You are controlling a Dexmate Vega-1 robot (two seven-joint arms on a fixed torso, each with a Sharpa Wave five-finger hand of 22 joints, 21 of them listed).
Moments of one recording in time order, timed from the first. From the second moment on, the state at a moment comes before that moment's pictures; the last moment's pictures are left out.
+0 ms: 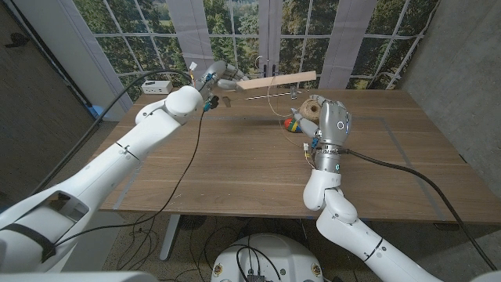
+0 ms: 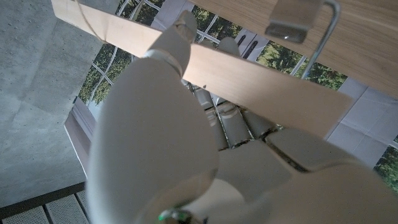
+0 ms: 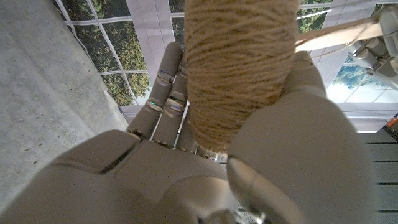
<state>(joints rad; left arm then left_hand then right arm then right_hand) 0.61 0.71 0.50 -1.86 -0.19 0.30 0.10 1.39 -0.04 0.46 -0.27 0.20 1.05 0.06 0.34 0.54 0.97 0.01 0.30 0.91 1.05 -0.04 0.64 0.61 0.81 -0.07 1.28 0.17 -1.11 -0.43 -0.63 -1.91 -0.79 -0.52 -1.01 0.90 -0.15 0.17 -0.07 0.29 1.02 0.03 0.21 0.20 1.12 -0.03 0.38 0.25 1.07 -0.08 0.53 0.73 0.67 -0.06 1.09 0.29</state>
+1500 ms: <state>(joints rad) 0.52 0.82 0.50 -1.89 -0.40 0.32 -0.20 1.39 -0.04 0.47 -0.27 0.19 1.06 0.06 0.32 0.57 0.98 0.00 0.28 0.92 1.05 -0.04 0.64 0.61 0.81 -0.07 1.28 0.17 -0.93 -0.43 -0.63 -1.63 -0.49 -0.62 -0.93 0.91 -0.16 0.16 -0.07 0.29 1.03 0.03 0.21 0.20 1.13 -0.03 0.35 0.26 1.08 -0.08 0.50 0.74 0.65 -0.06 1.13 0.25</state>
